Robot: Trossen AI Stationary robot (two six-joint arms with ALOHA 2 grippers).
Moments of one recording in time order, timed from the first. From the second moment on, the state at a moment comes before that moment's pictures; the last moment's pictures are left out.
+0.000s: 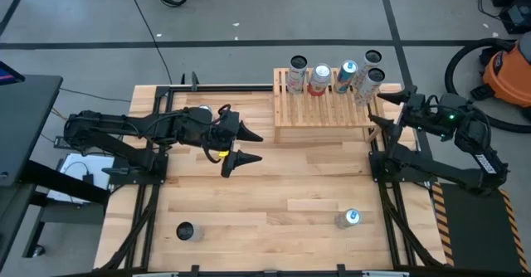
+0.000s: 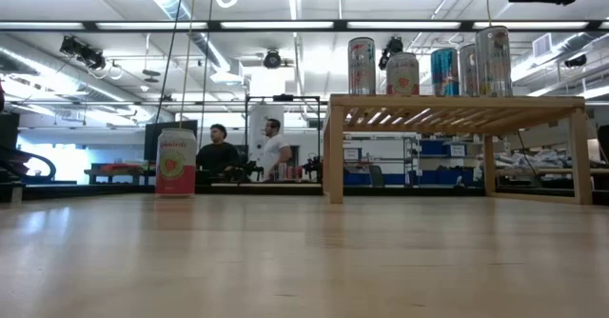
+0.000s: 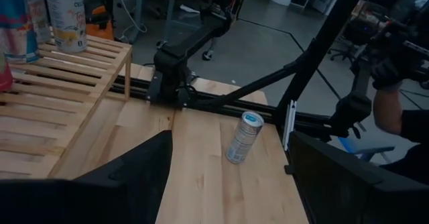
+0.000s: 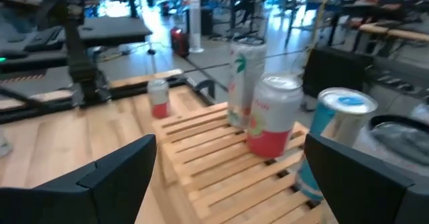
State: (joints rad) left arm -0.09 1.28 1.25 -0.19 0.01 -0.28; right arm -0.53 0.24 0.88 -0.79 -0.02 -0.03
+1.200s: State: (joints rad) left arm -0.09 1.28 1.25 -0.18 0.01 -0.31; right arm 0.04 0.32 0.93 -0.93 -0.46 -0.23
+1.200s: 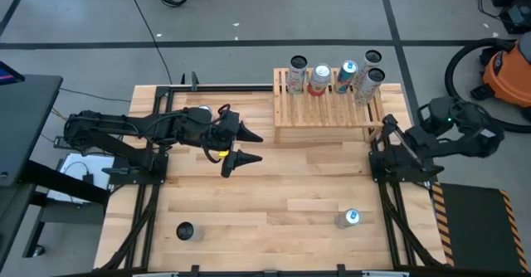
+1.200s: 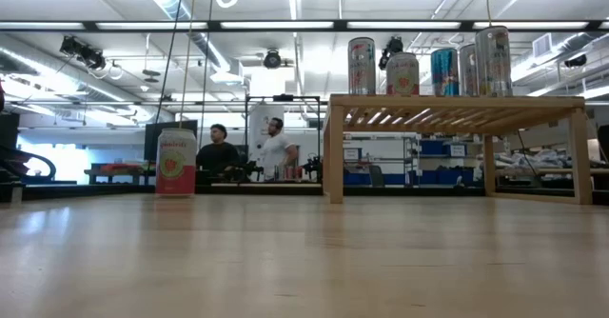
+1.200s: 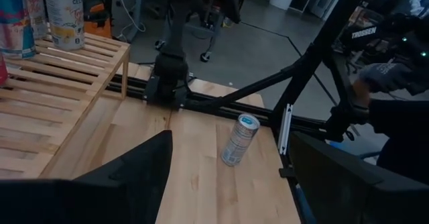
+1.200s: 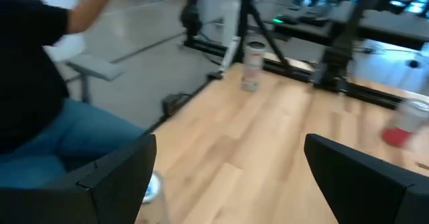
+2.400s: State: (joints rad) left arm -0.09 1.28 1.25 -0.20 0.01 -0.29; right arm 0.07 0.54 0.89 -1.17 -0.16 0.22
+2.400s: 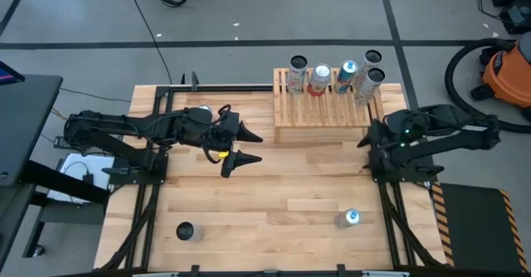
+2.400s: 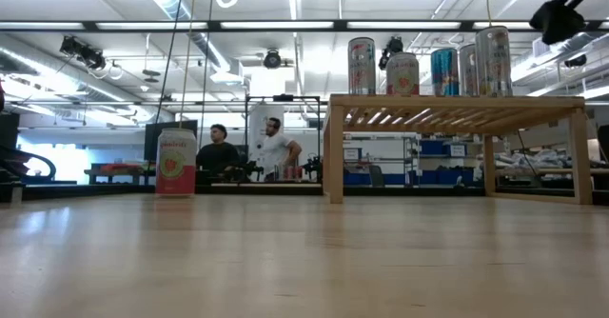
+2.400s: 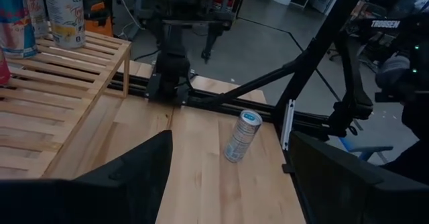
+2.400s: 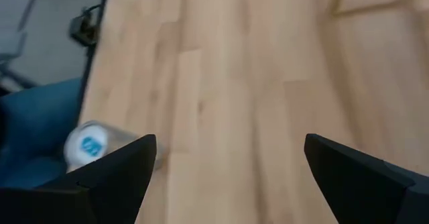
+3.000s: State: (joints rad) left arm -0.09 1.28 1.25 -0.19 0.01 -0.30; right arm 0.42 0.66 0.89 -1.06 -0.08 0.38
